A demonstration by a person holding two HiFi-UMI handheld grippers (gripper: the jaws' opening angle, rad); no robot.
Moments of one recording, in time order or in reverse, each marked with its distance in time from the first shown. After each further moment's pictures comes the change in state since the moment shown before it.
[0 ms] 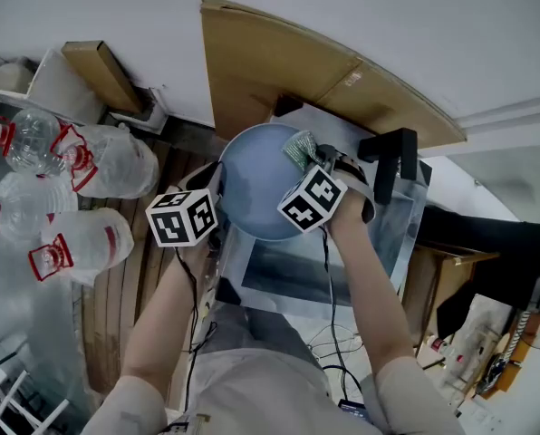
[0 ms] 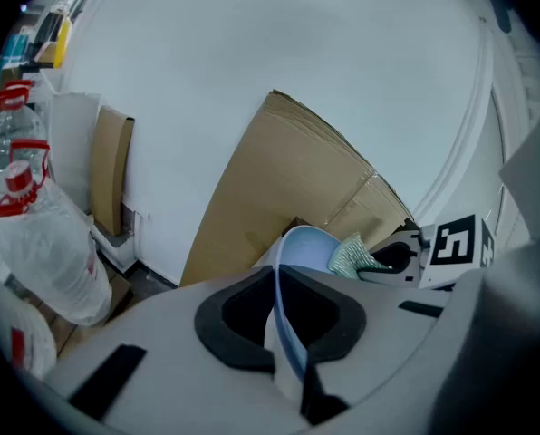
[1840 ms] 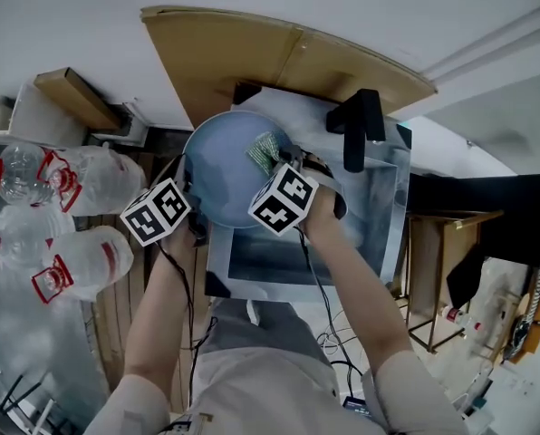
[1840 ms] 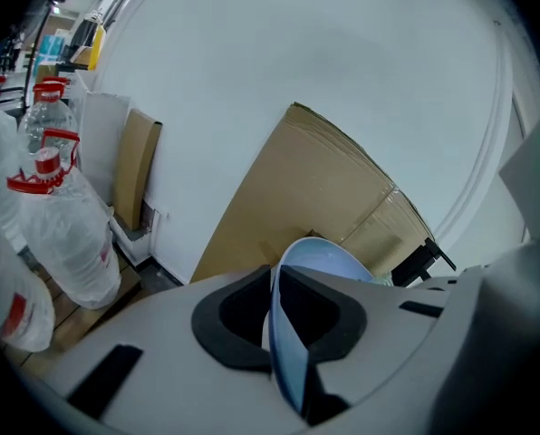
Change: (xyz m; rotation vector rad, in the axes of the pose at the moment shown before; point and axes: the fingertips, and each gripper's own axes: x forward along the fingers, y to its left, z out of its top) left arm 0.004 0.006 0.008 -0.084 -0.091 0.113; right arm -0.023 0.036 -0.013 0.167 -0.106 0.092
